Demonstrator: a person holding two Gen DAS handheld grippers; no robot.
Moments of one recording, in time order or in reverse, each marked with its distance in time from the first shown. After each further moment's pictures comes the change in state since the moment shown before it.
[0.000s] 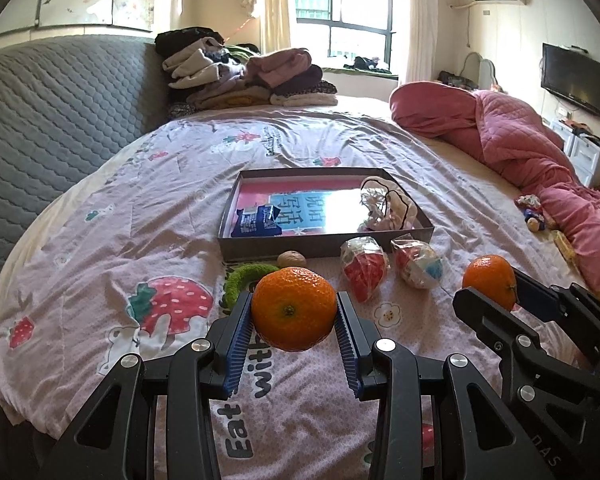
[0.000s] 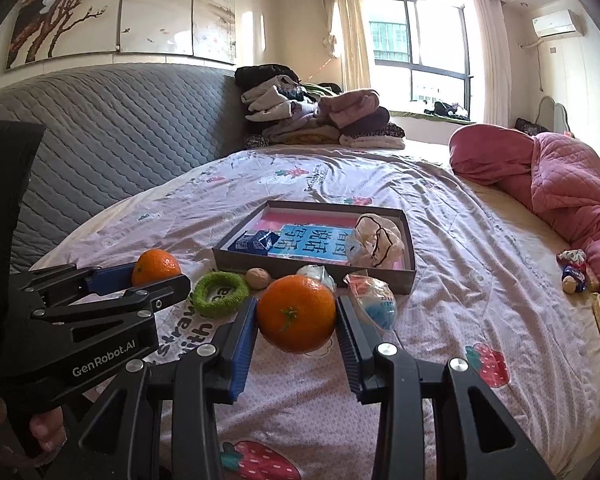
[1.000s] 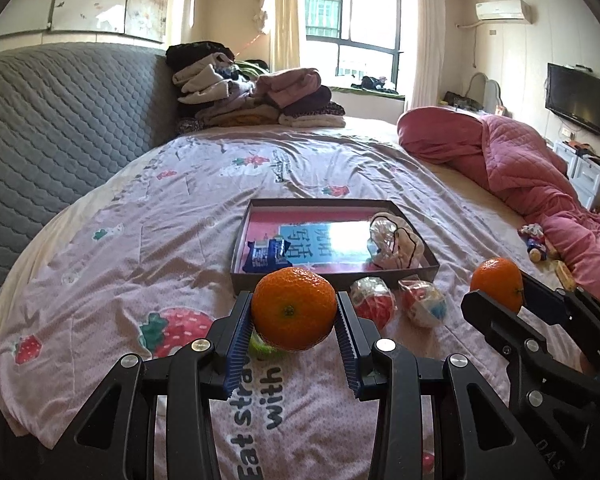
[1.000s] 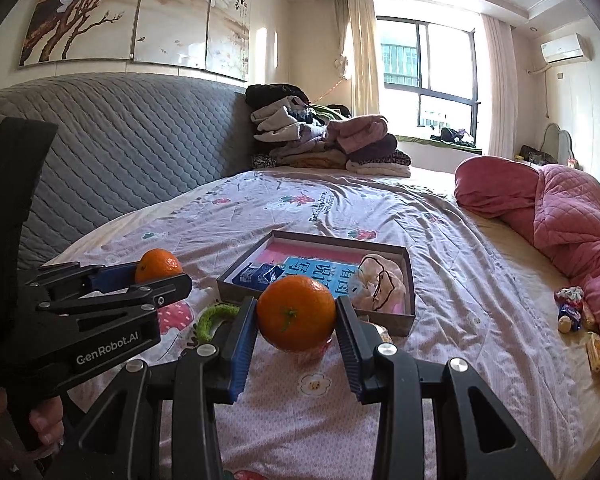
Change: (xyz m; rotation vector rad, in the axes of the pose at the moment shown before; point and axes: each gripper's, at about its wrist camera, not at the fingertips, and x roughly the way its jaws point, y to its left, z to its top) left arm -0.006 0.012 0.028 -0.028 -0.072 0.013; right arm -0.002 0.007 0.030 -0.054 -0.070 0.003
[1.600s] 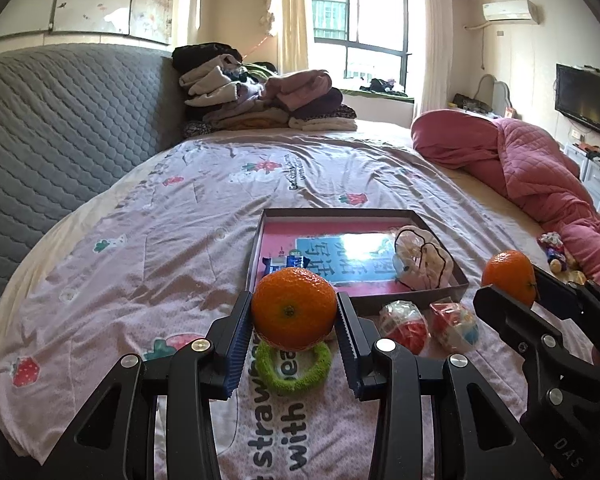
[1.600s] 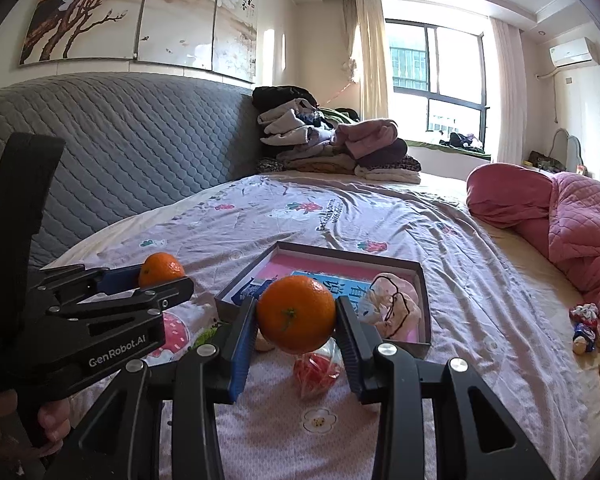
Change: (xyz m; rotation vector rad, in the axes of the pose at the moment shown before) left arm 0.041 0.018 0.019 -0.006 -0.003 0.026; right arm 0.040 0.000 0.017 -0.018 -0.011 0.031
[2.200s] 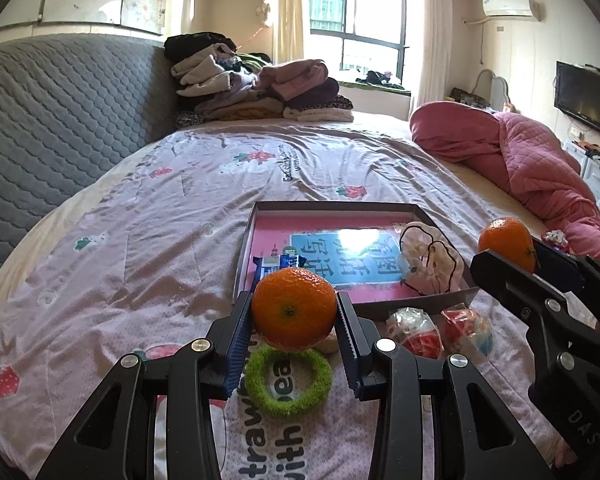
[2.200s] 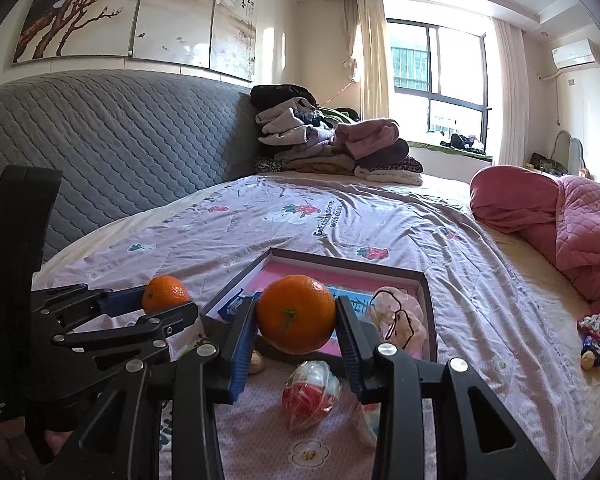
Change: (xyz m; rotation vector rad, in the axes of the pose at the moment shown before) left arm 0.043 0.002 0.005 -0.004 0.028 -0.022; right arm 0.036 -0.009 0.014 -0.010 -0.003 -0.014
